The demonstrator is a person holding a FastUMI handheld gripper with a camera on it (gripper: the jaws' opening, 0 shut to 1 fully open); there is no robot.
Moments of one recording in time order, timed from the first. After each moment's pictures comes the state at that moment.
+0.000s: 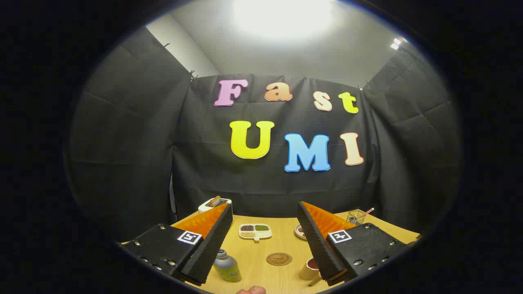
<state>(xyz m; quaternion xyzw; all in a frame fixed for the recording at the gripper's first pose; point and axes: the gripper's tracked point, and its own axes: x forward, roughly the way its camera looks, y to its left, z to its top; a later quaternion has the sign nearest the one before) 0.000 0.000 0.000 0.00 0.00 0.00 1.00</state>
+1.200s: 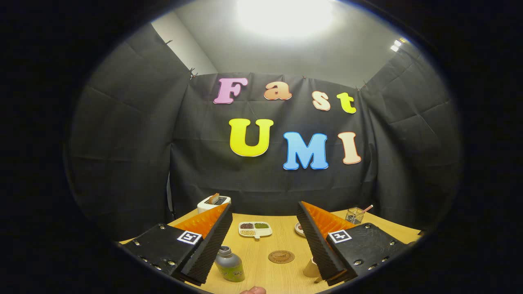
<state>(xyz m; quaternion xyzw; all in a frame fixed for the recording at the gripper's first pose) 0.001 0.027 -0.028 0.00 0.01 -0.01 1.00</state>
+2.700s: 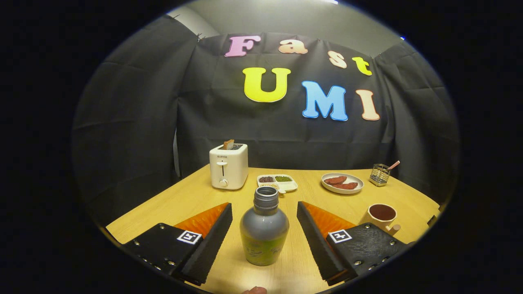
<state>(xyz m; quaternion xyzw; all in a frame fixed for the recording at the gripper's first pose) 0.036 0.103 -0.200 -0.01 0.15 0.02 0.99</state>
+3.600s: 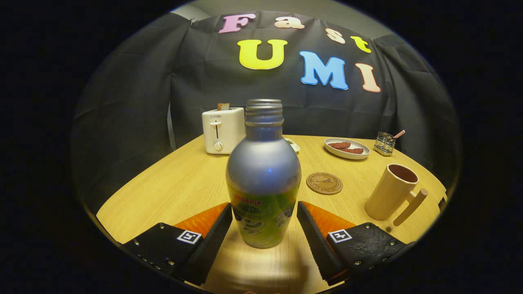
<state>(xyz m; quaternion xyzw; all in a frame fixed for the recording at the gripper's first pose) 0.028 0.105 -0.286 0.01 0.25 0.01 0.97</state>
